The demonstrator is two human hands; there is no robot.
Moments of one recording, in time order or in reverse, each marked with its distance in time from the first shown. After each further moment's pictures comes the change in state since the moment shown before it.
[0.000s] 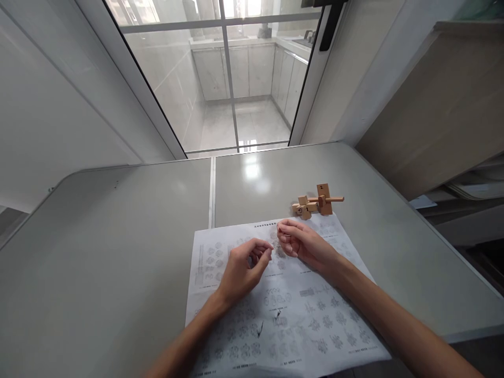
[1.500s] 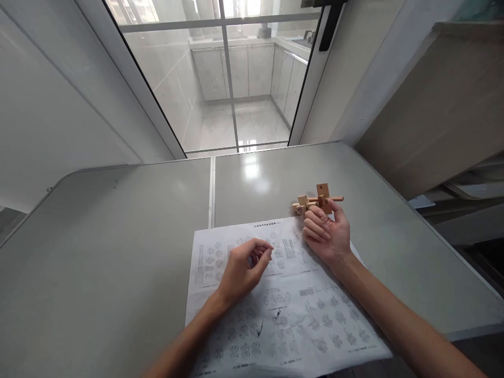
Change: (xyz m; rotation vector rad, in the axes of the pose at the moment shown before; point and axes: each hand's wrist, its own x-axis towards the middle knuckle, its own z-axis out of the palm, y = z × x) left_hand 0.000 0.003 0.000 -0.001 0.000 -0.007; right_hand 0.000 -0.008 -0.038 0.553 0.152 -0.278
